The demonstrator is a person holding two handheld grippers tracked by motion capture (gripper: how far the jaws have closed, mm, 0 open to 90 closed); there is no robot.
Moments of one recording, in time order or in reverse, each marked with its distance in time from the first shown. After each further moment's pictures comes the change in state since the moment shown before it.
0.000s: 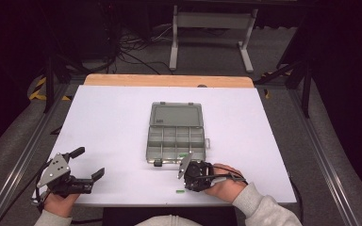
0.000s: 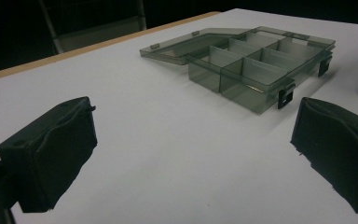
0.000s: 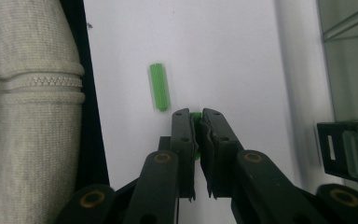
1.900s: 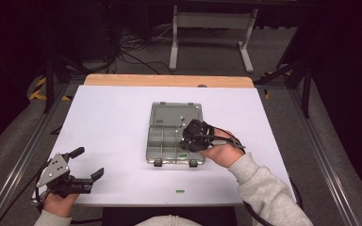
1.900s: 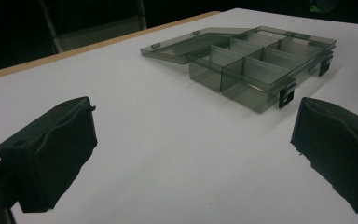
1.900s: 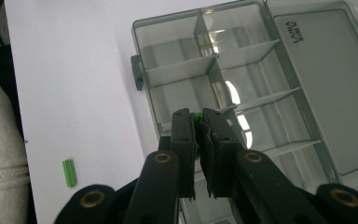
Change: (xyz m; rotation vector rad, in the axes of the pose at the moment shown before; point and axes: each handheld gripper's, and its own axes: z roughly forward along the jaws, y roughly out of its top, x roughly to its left) left arm 0.001 -0.001 -0.001 0.002 0.000 -0.001; right arm -0.069 0.037 -0.072 -0.206 -0.129 0.105
